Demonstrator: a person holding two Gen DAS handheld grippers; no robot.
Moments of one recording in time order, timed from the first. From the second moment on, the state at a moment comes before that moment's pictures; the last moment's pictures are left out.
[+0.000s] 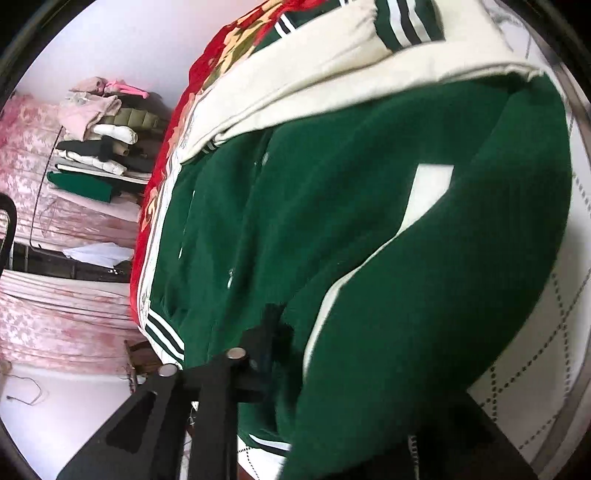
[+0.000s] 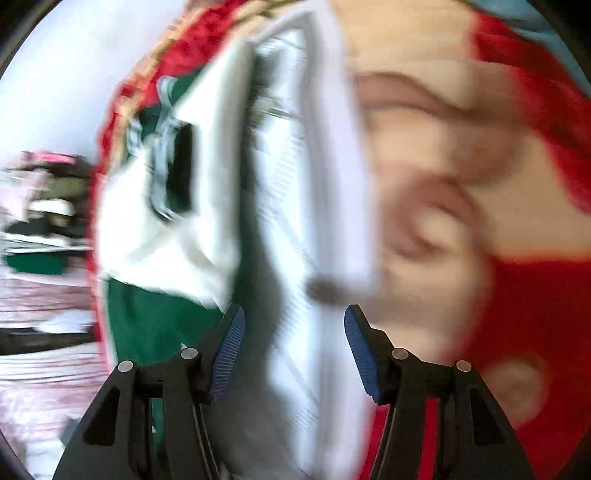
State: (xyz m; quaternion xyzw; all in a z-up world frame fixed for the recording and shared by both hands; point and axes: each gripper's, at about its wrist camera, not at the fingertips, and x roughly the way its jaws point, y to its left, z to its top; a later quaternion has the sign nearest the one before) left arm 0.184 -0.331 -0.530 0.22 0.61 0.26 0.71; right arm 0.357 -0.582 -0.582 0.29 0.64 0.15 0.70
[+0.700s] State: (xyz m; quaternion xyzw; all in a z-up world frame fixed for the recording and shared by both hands) left arm 0.195 -0.264 -0.458 0.09 0.64 0.17 0.74; right arm 0.425 -0.468 -0.507 0.33 0.56 0.21 0.72
